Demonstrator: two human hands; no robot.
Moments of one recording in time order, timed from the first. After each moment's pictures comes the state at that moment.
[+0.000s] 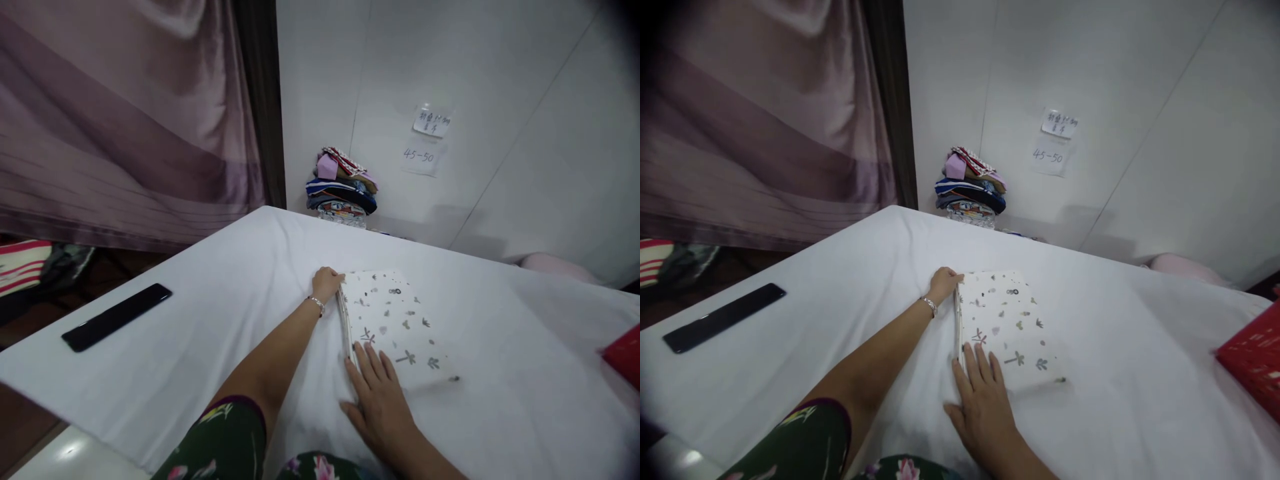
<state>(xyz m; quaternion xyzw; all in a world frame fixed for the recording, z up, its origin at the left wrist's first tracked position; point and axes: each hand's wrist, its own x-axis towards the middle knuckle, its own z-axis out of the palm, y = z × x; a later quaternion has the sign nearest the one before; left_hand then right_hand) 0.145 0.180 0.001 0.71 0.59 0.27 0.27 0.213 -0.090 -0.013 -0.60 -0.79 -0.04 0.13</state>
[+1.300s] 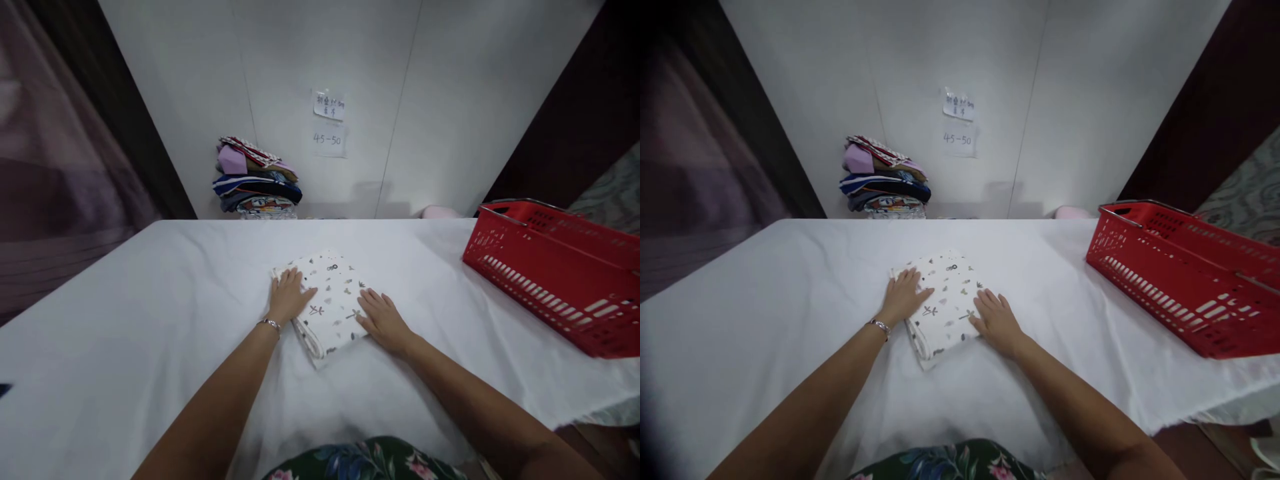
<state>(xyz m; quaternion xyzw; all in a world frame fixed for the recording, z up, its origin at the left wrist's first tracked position) 0.161 0.112 0.001 0.91 0.38 0.09 0.10 0.323 -0.112 0.019 -0.77 -0.62 0.04 0.15</state>
